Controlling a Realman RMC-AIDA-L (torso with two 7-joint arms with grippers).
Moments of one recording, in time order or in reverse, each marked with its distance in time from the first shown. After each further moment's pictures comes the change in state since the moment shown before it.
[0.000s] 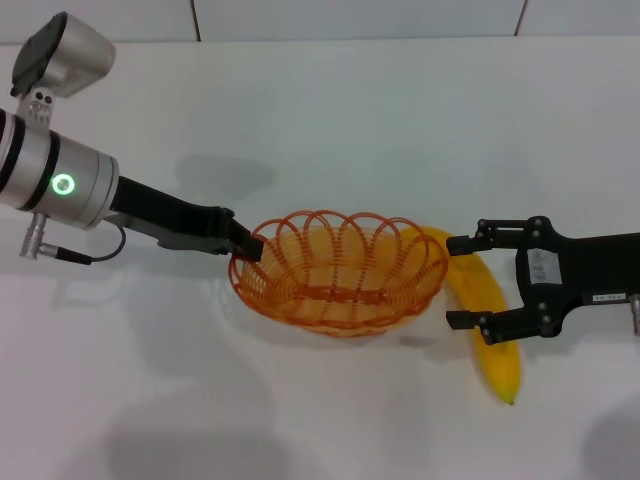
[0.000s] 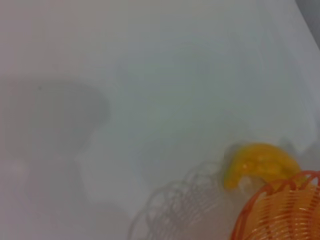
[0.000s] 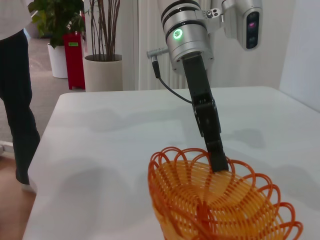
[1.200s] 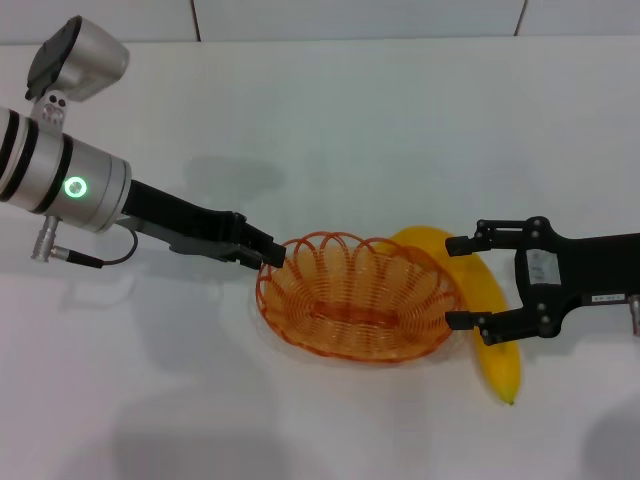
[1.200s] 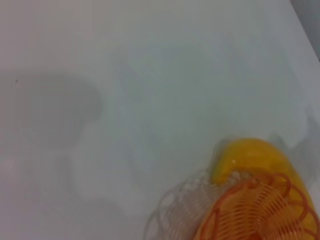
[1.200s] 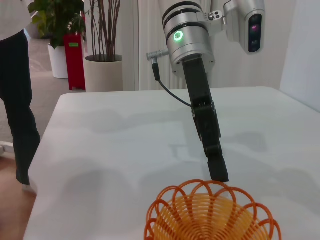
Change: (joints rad) left arm -0.018 -0.001 0.001 -0.038 -0.006 -0.002 0.009; right arm 0.000 0.002 0.000 0.000 0.000 0.000 0.000
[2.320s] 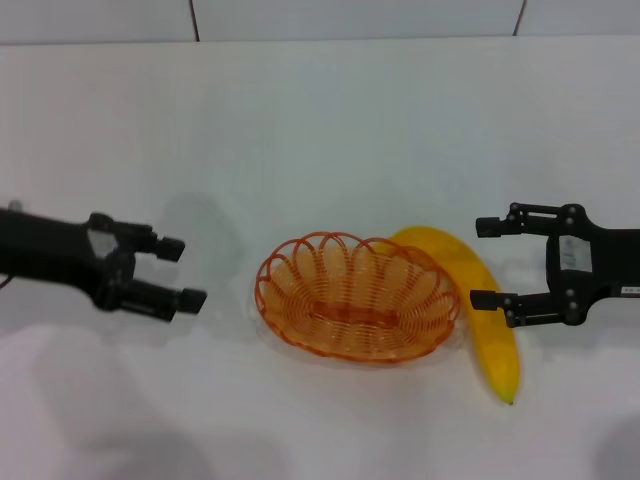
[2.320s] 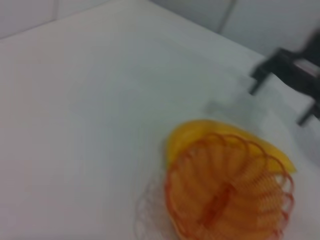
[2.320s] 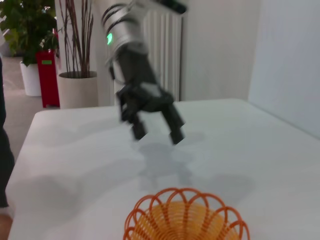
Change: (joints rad) left arm 0.281 0.004 -0.012 0.357 -0.148 0.276 0.729; right arm -0.039 -0.020 0.079 0.000 0.021 -0.030 -0.002
